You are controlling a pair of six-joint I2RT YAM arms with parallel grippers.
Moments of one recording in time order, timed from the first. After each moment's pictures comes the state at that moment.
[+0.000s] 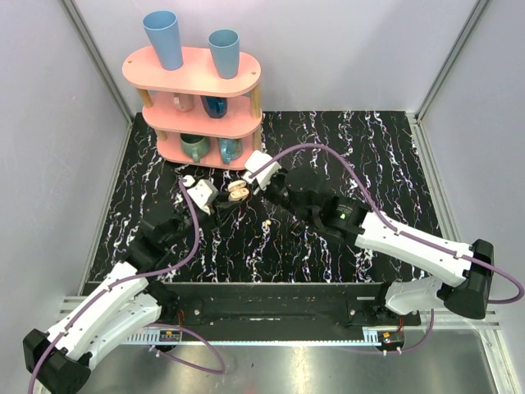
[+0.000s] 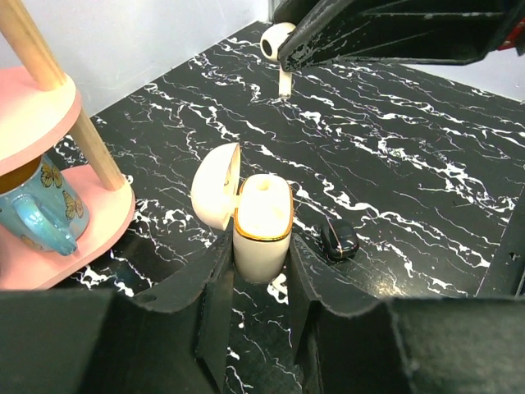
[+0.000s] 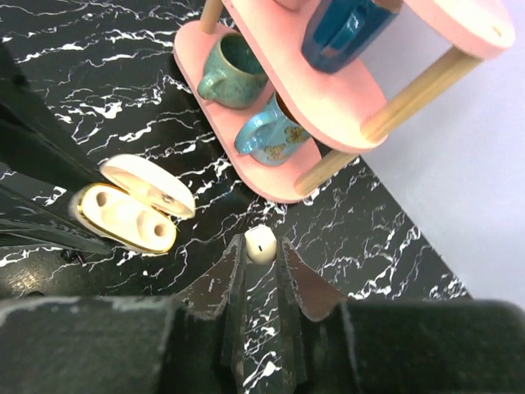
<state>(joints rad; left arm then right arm) -0.58 0.66 0.55 0.10 0.31 0.05 1.07 1.31 1.24 -0.14 0.35 -0.36</state>
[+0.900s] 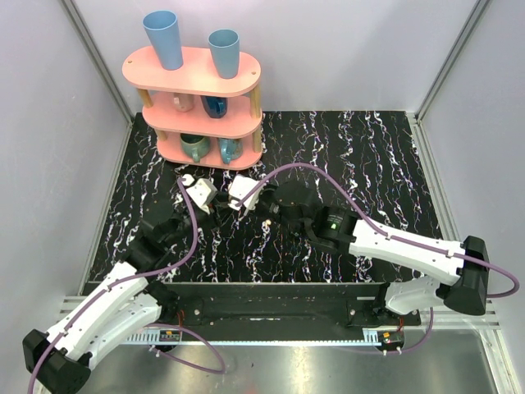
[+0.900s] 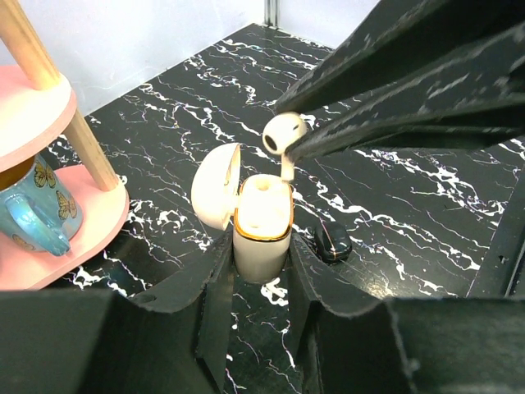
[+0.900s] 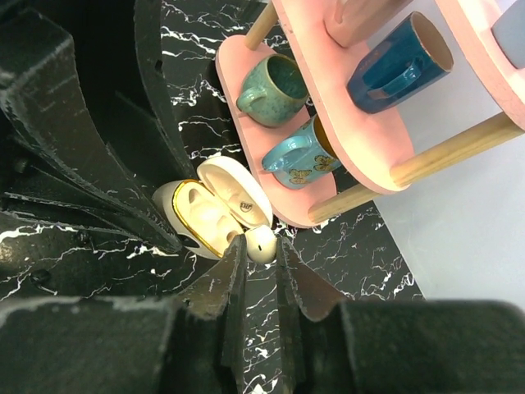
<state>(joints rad) -0.58 0.67 0.56 0.09 0.32 0.03 1.16 1.32 1.19 -0.07 0.30 -0.52</state>
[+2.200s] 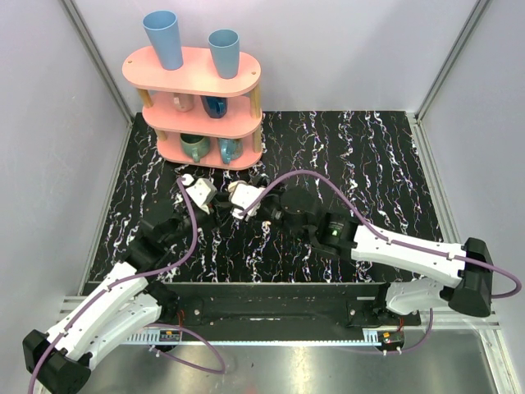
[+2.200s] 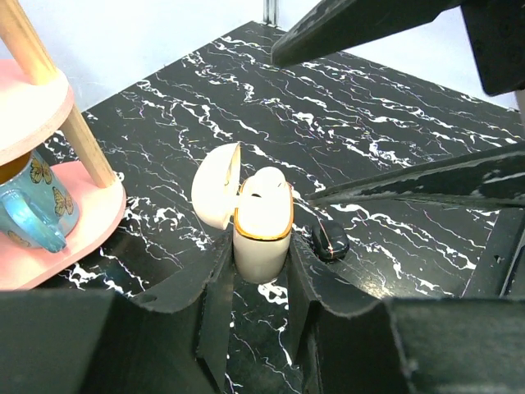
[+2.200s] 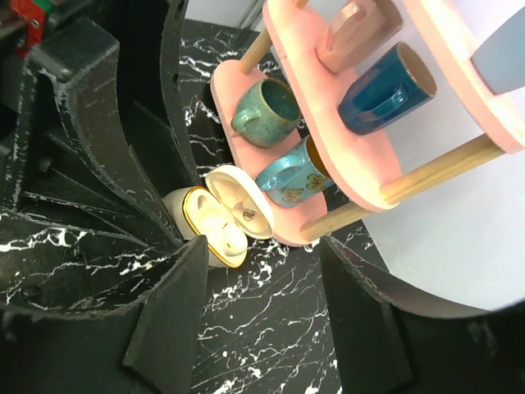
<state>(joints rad) -0.58 0.67 0.56 0.08 0.32 0.02 1.18 1.31 1.11 0.06 0.29 -0.58</state>
